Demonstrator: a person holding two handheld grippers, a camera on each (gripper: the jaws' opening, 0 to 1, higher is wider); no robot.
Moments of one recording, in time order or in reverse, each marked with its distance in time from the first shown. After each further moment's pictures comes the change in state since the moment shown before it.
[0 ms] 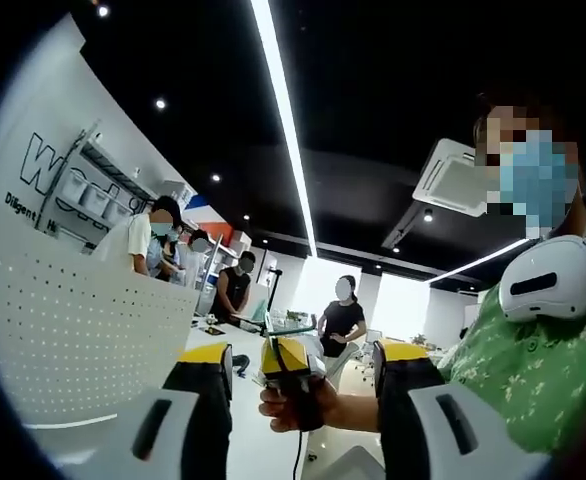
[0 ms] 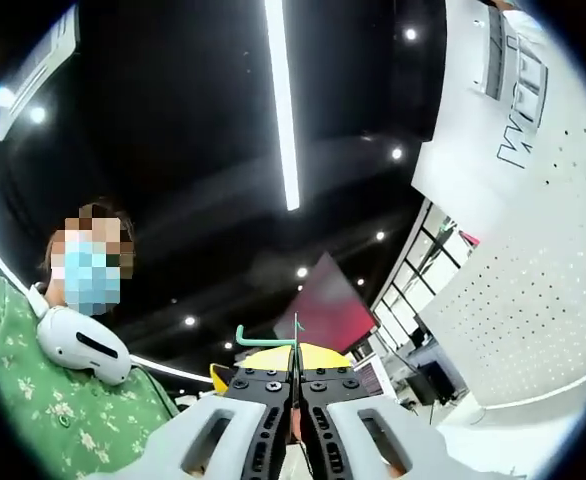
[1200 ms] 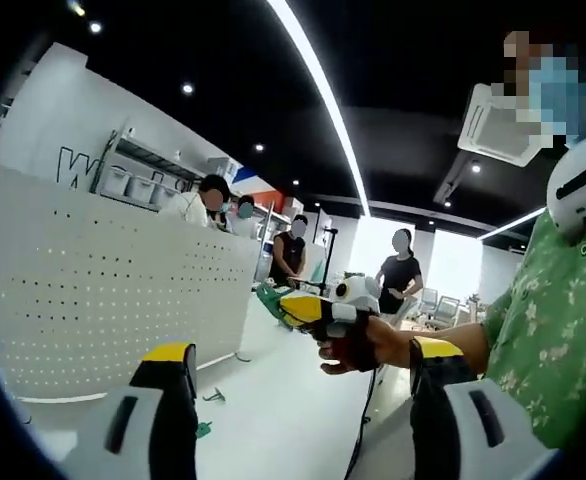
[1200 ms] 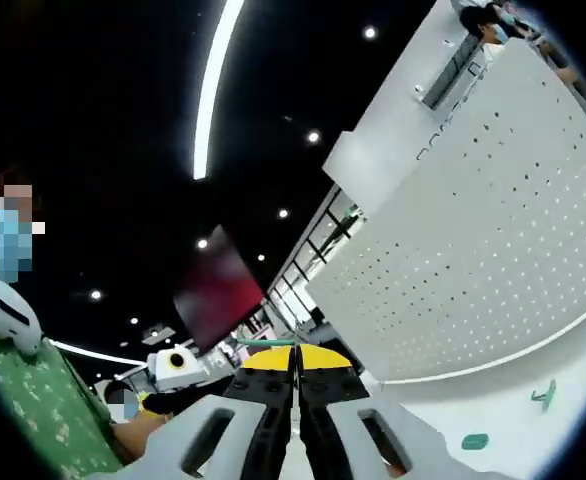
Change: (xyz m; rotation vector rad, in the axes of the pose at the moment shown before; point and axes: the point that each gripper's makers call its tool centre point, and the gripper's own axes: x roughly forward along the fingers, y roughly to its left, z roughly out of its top) left arm -0.038 0.053 -0.064 0.084 0.123 0.242; right arm -0.051 -0.087 -0.014 -0.064 0.092 -0.412
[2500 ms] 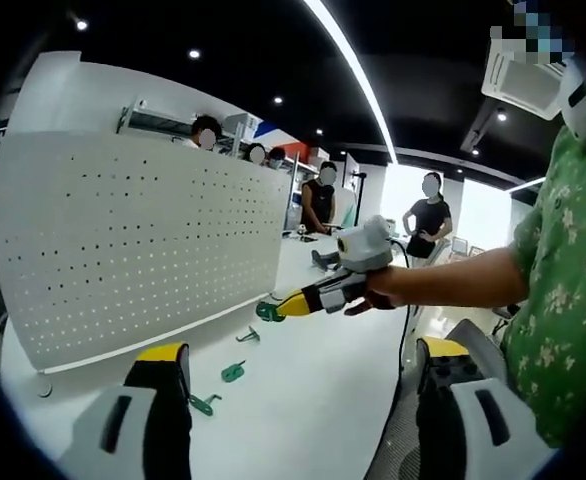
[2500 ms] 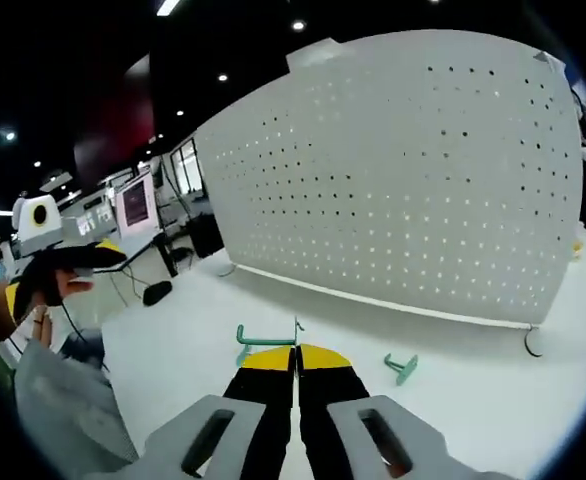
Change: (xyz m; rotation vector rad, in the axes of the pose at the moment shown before) left arm -0.007 0.039 -0.095 0.086 0.249 0.167; right arm -0.045 -0.144 -0.088 -0.416 0.540 -0.500
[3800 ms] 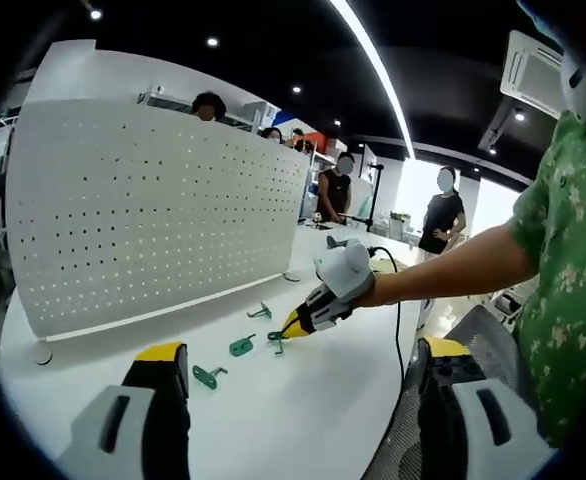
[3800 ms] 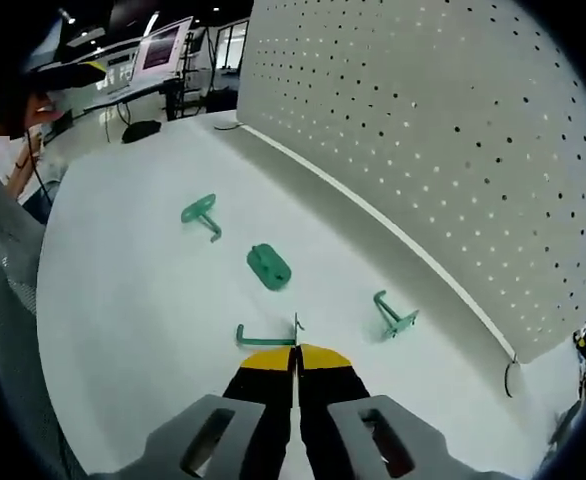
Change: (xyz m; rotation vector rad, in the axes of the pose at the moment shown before) left arm -0.003 0.012 -0.038 -0.051 0.044 0.065; right arm 0.043 -0.049 -0.119 -0.427 0.451 -0.049
